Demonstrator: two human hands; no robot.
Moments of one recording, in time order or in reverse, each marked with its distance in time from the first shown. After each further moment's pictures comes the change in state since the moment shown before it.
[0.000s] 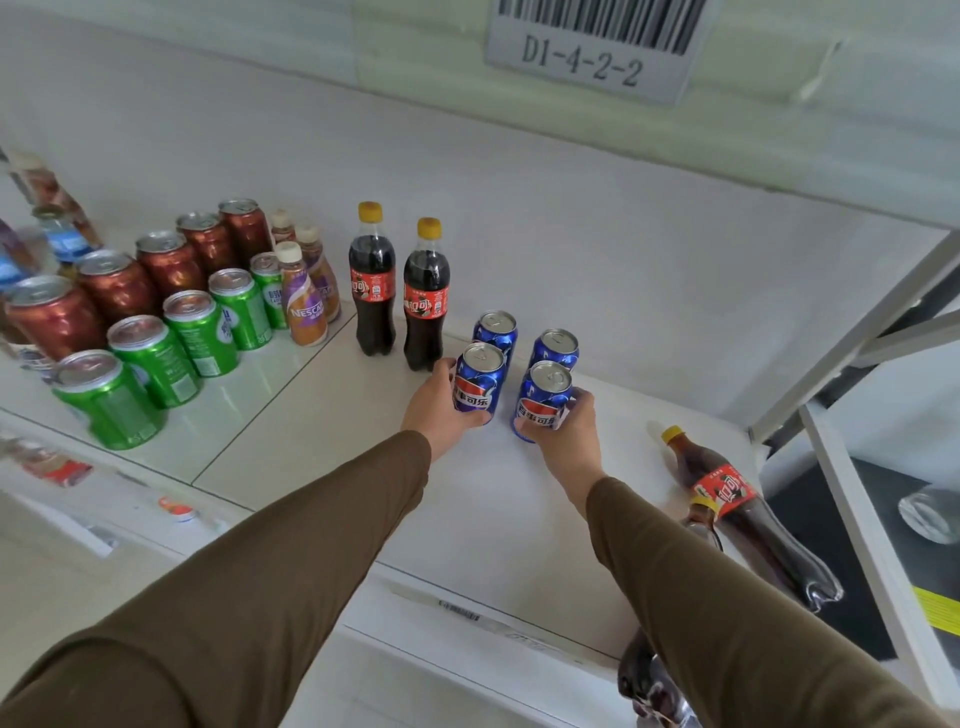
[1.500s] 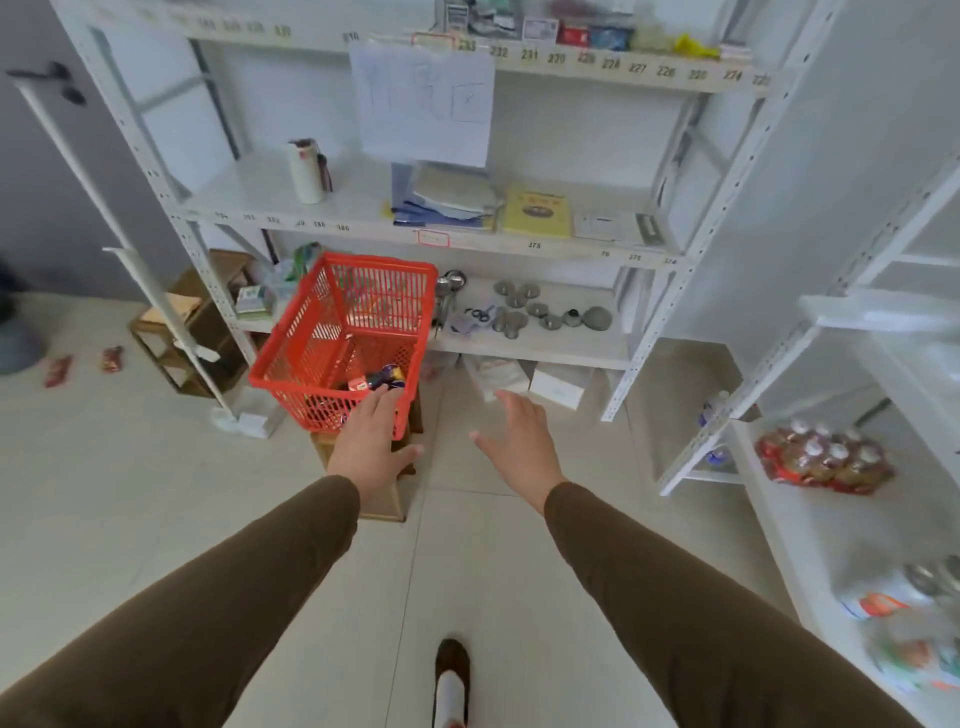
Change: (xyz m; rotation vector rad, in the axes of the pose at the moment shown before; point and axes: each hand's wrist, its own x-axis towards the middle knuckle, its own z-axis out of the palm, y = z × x) left_hand -0.767 -0.442 -0.591 0.388 0.966 -0.887; right_hand -0.780 -0.176 0.620 -0.367 -1.296 -1.167
